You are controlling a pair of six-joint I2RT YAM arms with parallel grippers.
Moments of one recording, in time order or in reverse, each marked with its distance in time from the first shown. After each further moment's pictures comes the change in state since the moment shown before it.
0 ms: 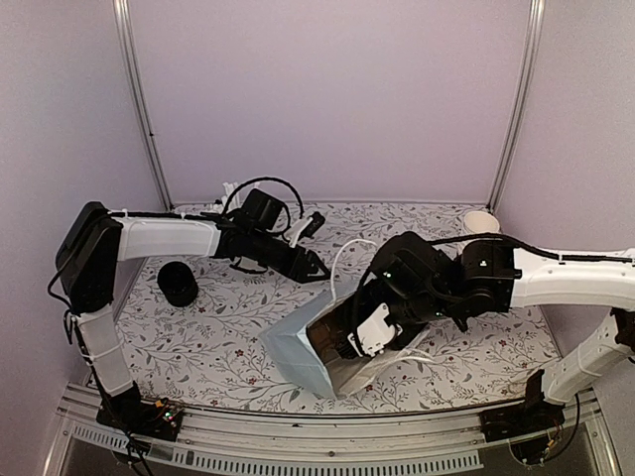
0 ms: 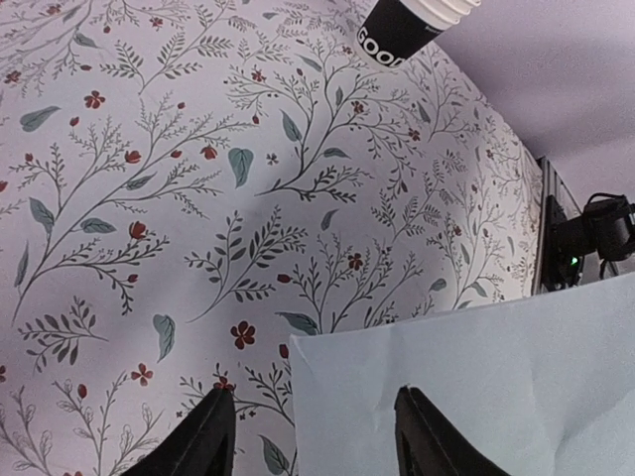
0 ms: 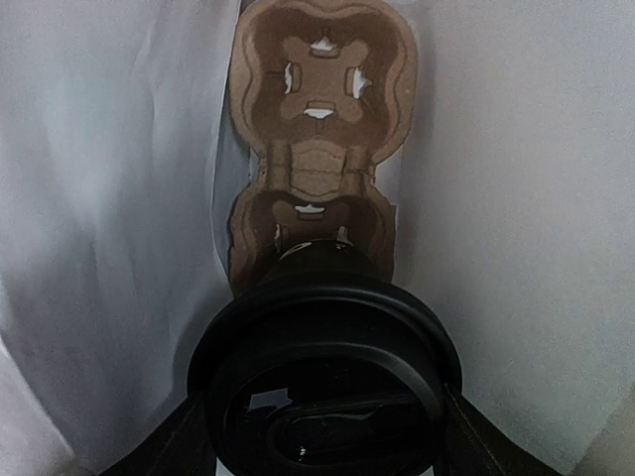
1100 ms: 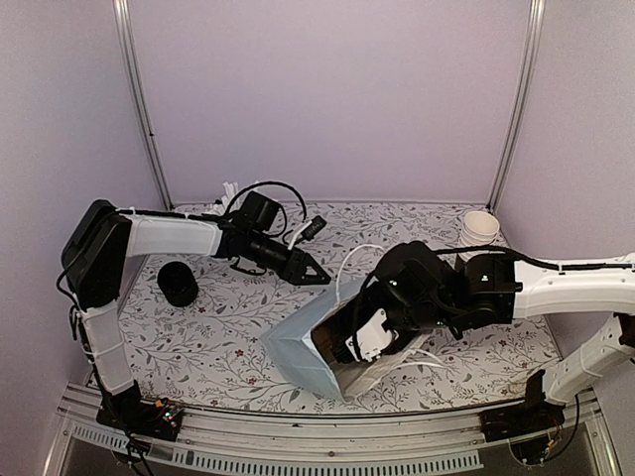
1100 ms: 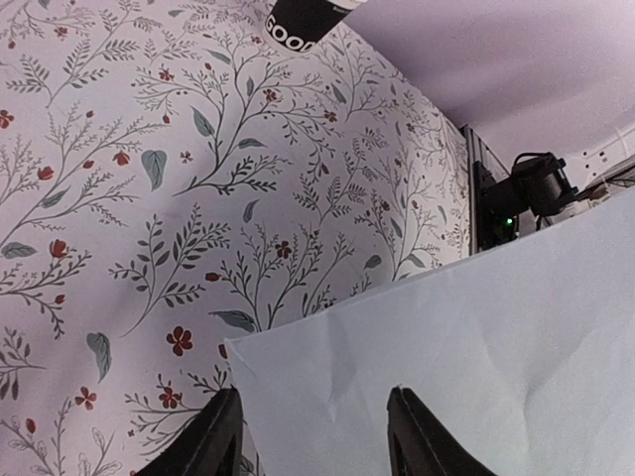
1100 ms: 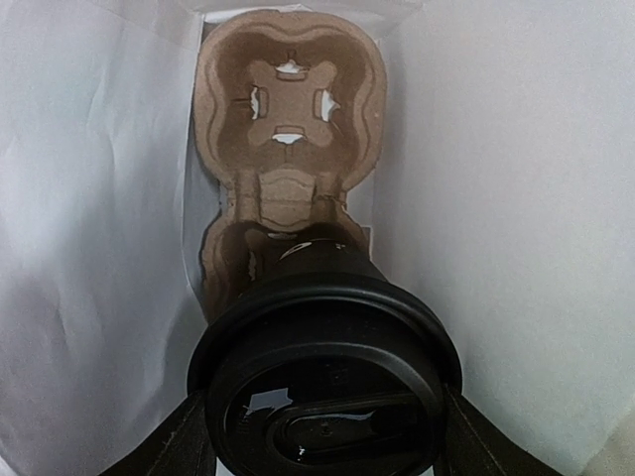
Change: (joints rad) left arm 0.042 0.045 0.000 0.024 0.257 0.083; right arm 0.015 -0.038 -0.117 0.184 0.002 -0.029
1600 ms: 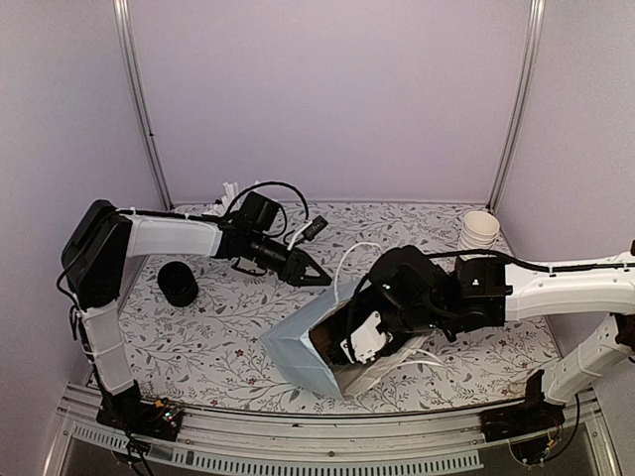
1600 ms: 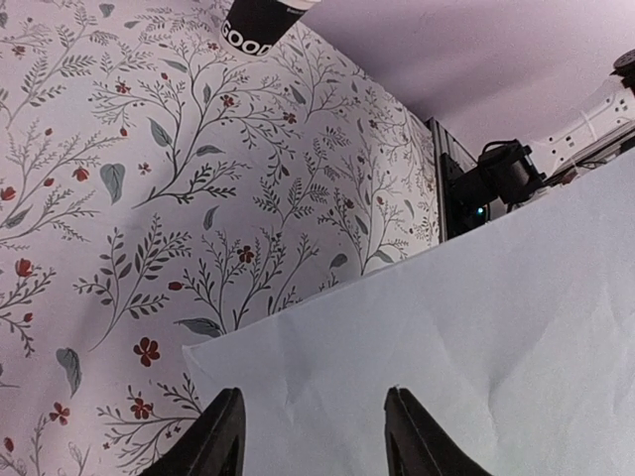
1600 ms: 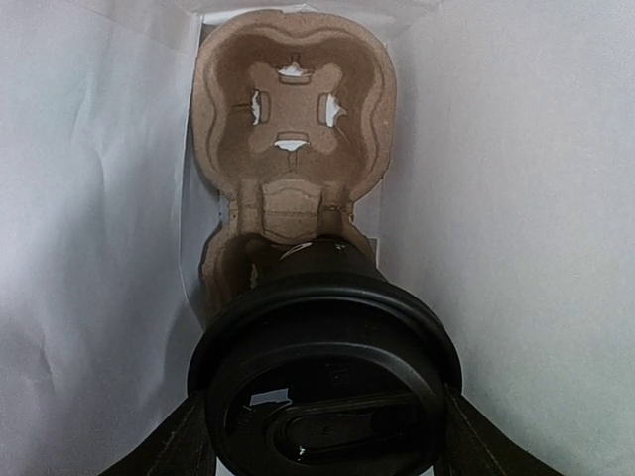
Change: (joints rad) left arm 0.000 0.001 -0.006 0.023 0.098 0.019; right arm 0.000 0.032 -0.012 0.040 -0.008 0.002
